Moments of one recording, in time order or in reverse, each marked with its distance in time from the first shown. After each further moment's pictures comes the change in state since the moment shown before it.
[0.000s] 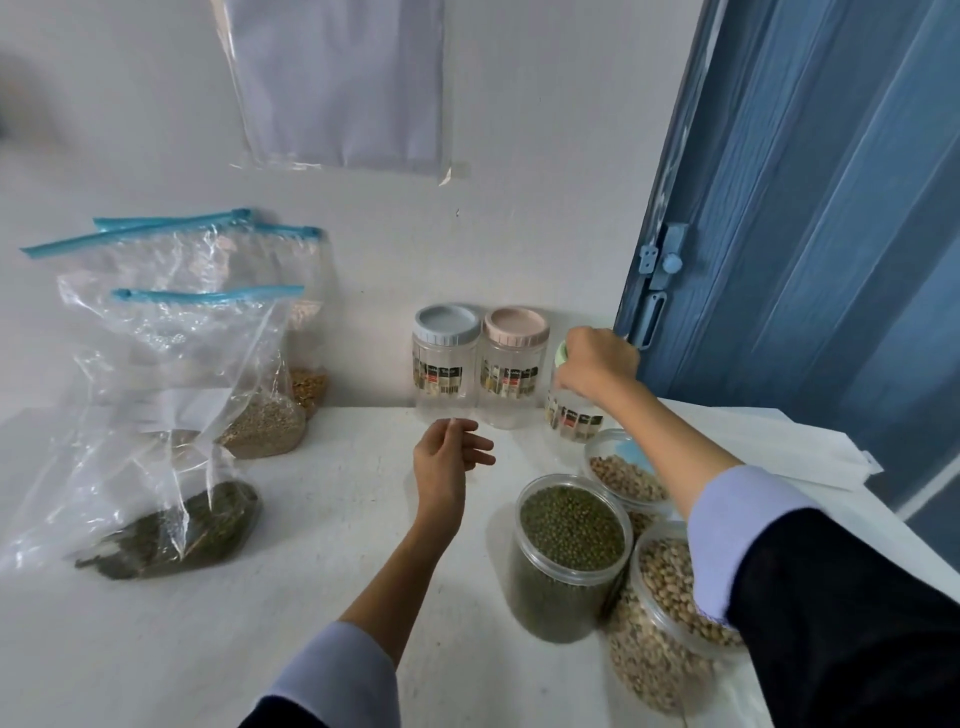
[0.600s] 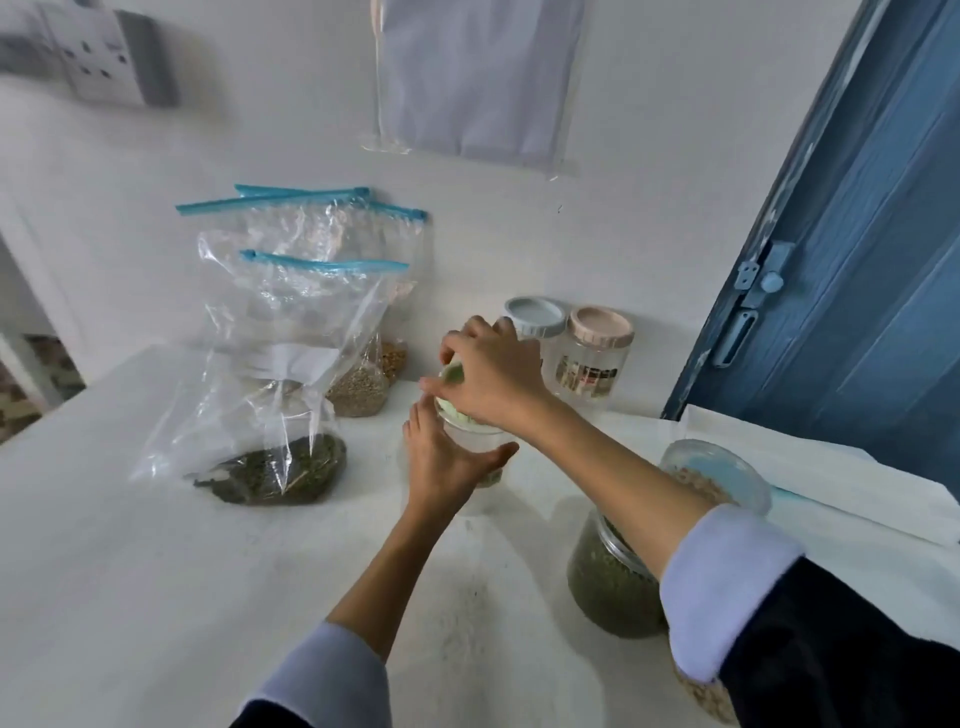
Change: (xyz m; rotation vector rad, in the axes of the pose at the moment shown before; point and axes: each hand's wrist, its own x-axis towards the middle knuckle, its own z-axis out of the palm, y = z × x) left_hand 0.001 0.002 -0.085 0.519 0.156 0.318; right_hand -0.091 -0.160 -0.009 0.176 -0.100 -0.588
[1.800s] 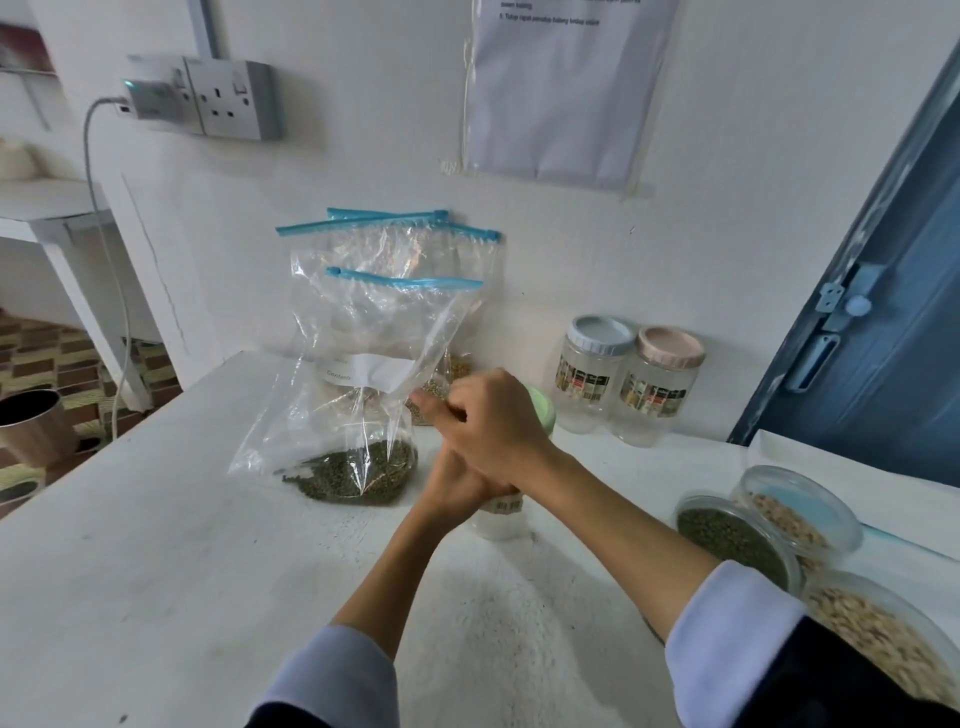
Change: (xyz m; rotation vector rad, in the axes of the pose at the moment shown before) left_hand 0.005 -0.011 -0.069 -0.188 -0.372 0.093; right_hand -0.010 -0.067 0.038 0.384 0.405 -0.398
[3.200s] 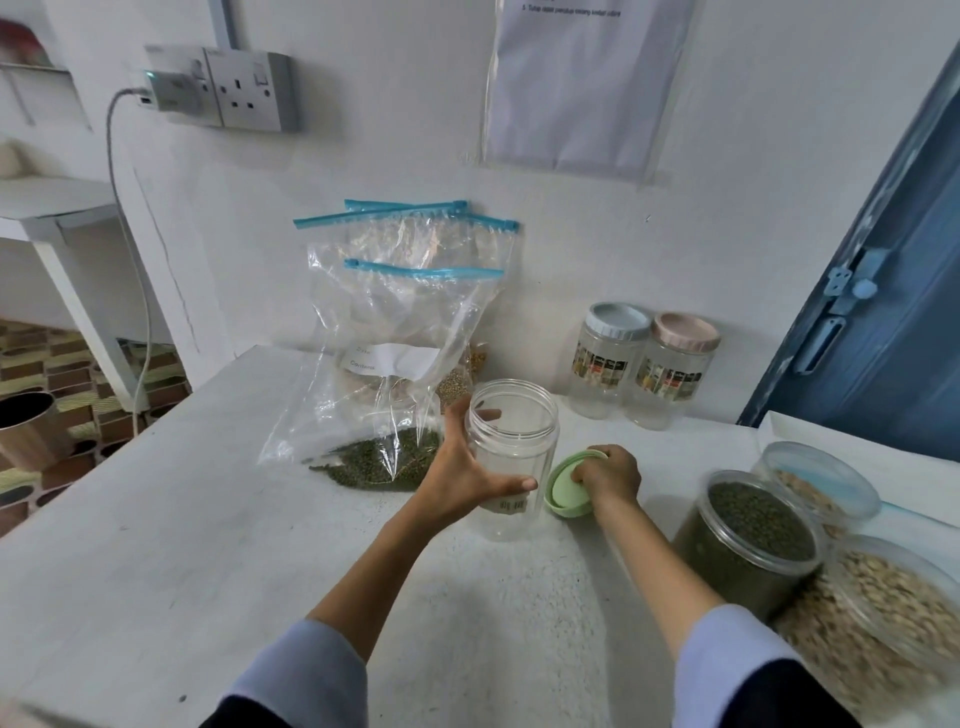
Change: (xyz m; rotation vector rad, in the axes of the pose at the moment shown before) left_hand -0.025 -0.010 -0.040 -0.014 -0.030 -0.087; right_hand -0.085 0.096 0.030 0.291 0.240 1.385
